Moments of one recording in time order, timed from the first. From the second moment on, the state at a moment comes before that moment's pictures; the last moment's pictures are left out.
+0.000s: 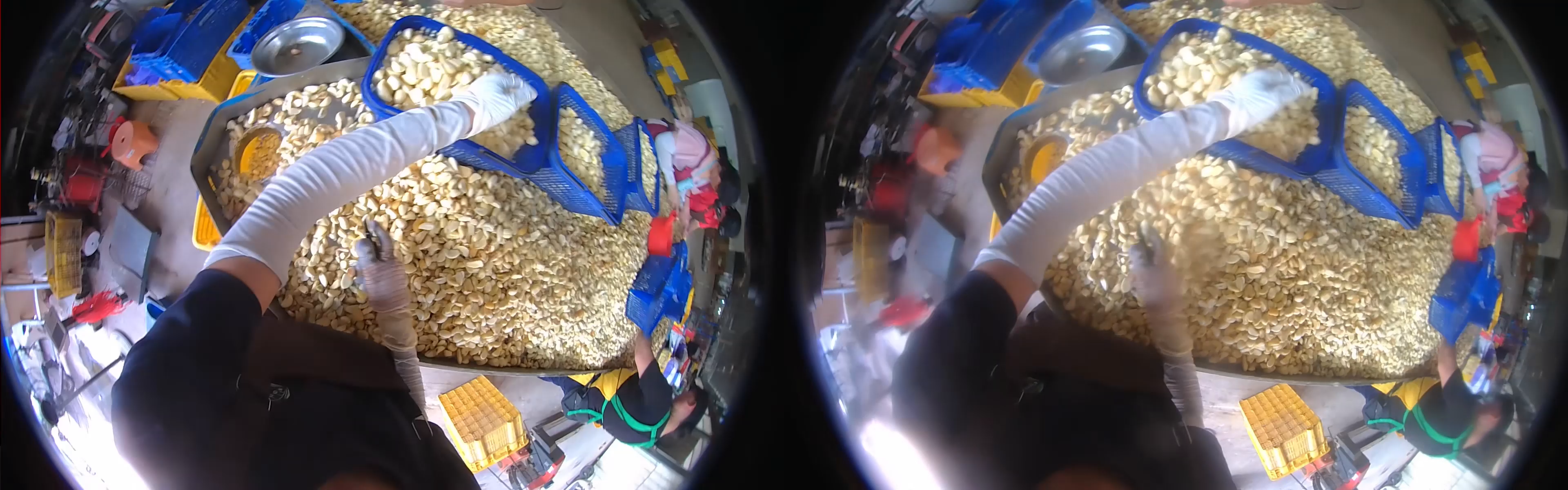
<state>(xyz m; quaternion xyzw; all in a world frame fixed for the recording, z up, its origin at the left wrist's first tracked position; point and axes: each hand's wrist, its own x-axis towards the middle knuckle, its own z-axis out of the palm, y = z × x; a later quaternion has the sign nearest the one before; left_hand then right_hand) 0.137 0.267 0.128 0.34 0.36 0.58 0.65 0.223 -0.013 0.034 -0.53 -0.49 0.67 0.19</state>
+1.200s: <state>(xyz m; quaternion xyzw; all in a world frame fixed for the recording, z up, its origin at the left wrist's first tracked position) -0.121 -0.114 0.026 0.25 0.39 0.44 0.77 0.080 -0.088 0.066 -0.47 -0.59 0.64 0.16</state>
